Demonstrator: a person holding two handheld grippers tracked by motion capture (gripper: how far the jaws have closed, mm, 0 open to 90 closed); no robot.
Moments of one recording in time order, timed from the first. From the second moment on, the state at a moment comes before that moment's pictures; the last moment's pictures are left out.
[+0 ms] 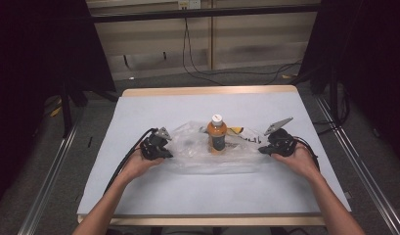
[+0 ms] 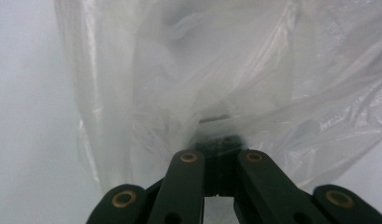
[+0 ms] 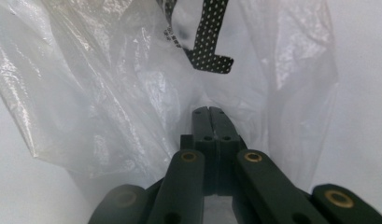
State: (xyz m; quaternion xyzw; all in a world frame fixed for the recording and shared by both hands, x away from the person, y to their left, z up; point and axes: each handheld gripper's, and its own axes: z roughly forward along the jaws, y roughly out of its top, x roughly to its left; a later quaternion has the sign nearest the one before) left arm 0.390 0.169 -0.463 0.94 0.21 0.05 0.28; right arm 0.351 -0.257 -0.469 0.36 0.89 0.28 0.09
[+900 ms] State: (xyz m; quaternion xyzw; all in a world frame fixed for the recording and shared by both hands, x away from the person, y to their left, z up) left arm 0.357 0.135 -0.406 0.90 0.17 0.04 0.40; right arm 0.358 -0.221 -0.414 0.32 0.85 0.40 0.08
